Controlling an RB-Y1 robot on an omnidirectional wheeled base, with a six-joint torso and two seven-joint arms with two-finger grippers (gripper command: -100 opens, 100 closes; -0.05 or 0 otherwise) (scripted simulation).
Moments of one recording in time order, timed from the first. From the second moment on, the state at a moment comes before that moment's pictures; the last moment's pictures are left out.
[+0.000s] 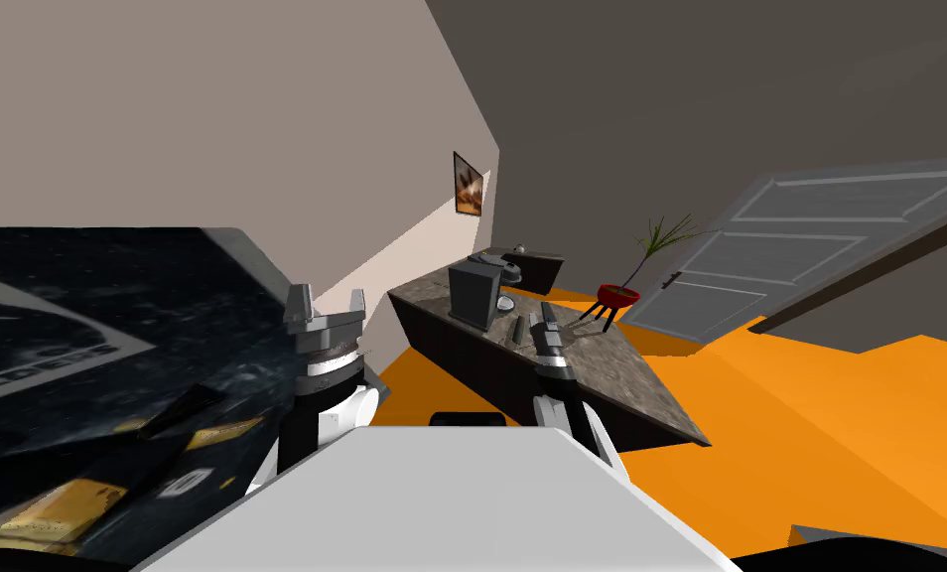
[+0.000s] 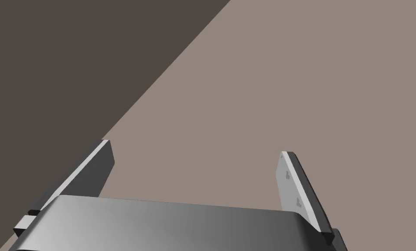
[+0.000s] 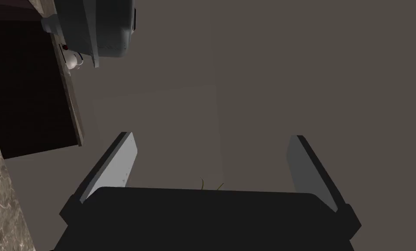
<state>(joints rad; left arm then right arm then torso) 0.50 -0.01 0.07 -2.36 0.05 -0.63 0.02 0.51 -0.01 0.07 -2.21 0.12 -0.38 -0.03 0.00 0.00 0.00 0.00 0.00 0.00</state>
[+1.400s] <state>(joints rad) 0.50 -0.01 0.07 -2.36 0.05 -0.63 0.02 0.49 -0.36 -0.10 -2.07 -0.12 -0.11 -0.31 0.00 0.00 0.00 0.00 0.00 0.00</state>
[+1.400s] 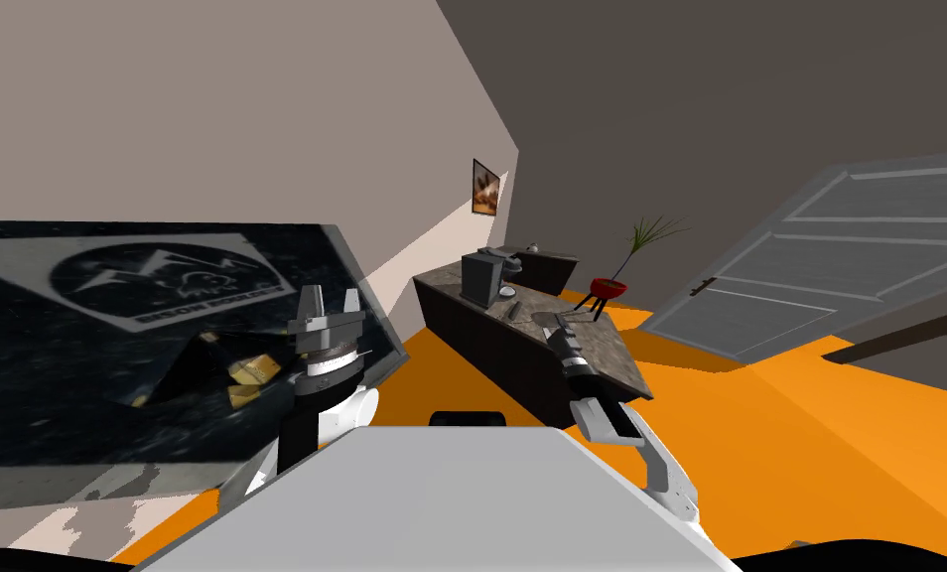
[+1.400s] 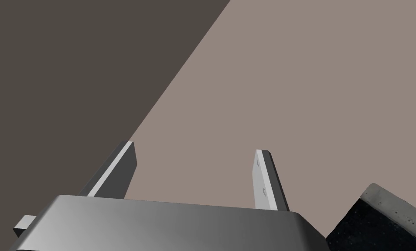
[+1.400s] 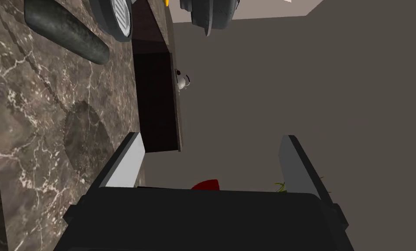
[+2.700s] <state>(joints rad) 0.50 -0.01 0.07 -2.36 0.05 -0.63 0.02 0.41 -0.59 -0.22 -1.89 -0.34 0.22 -0.62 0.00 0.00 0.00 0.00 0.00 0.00</state>
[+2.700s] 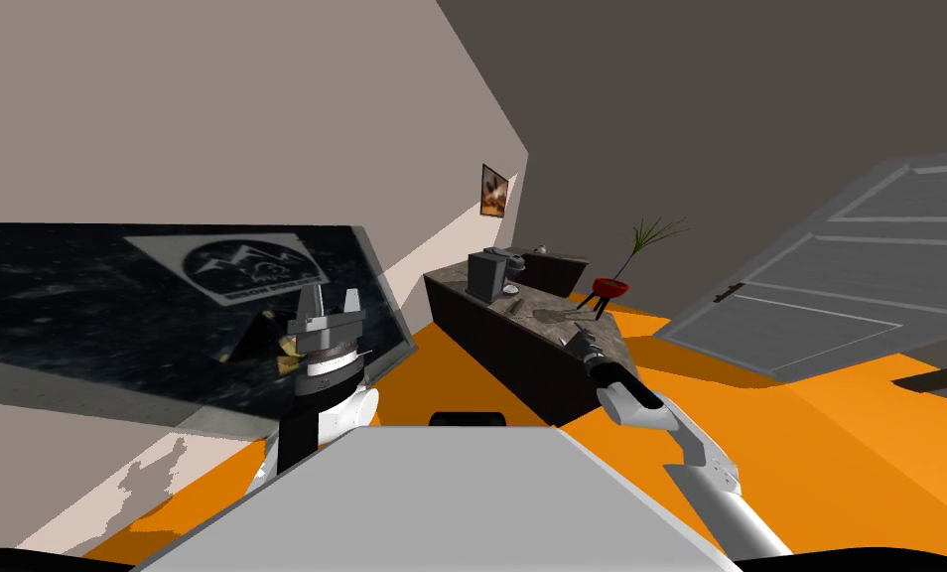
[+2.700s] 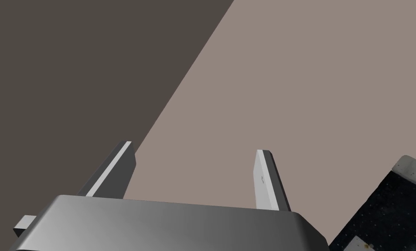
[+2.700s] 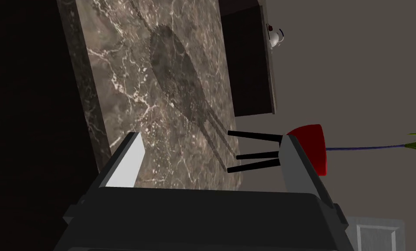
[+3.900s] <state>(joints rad) 0.50 -0.01 0.07 -2.36 0.05 -0.63 0.02 0.32 -0.74 -0.32 -1.77 -0.53 0.52 -0.94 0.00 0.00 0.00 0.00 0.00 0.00</state>
